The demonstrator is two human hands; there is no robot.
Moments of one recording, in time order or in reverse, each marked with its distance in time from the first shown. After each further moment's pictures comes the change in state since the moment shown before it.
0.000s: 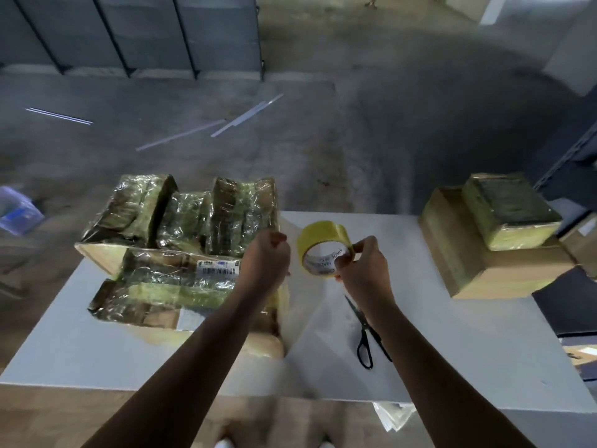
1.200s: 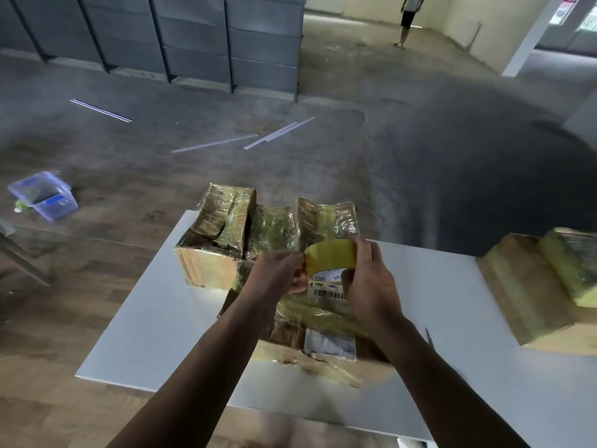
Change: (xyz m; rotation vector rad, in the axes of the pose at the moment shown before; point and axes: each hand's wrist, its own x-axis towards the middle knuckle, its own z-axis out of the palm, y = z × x) left_hand 0.025 -0.053 -0.179 -0.412 -0.196 -0.148; right_hand -0.045 -0.115 0.138 -0.482 -0.013 -0.486
